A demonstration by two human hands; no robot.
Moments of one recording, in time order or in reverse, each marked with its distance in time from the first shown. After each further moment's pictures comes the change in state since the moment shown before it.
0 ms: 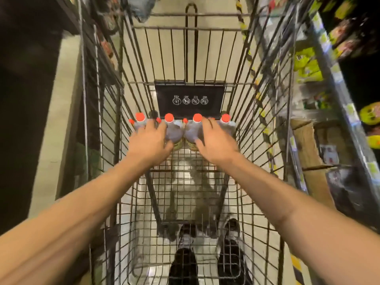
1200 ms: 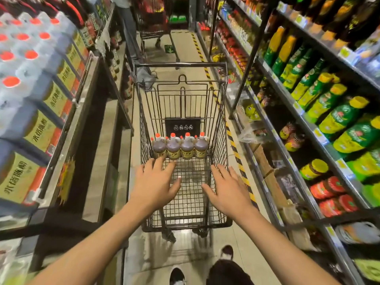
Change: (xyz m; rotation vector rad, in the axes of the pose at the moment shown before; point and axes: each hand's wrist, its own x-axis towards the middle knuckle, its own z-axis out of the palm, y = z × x) left_hand -0.399 0.033 -0.139 0.039 0.273 0.151; right_hand -0.432 -0.081 -0.092 -0.024 0.169 0.078
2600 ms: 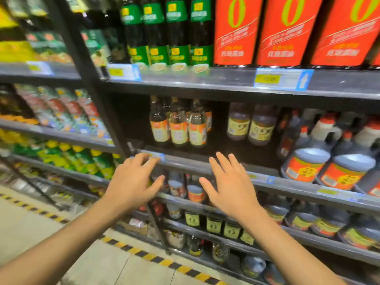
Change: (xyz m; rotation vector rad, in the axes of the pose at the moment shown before) left_hand -0.073 0.649 -0.112 -0.028 0.210 1.167; right_hand -0.470 0.440 -0.136 0.028 0.631 0.896
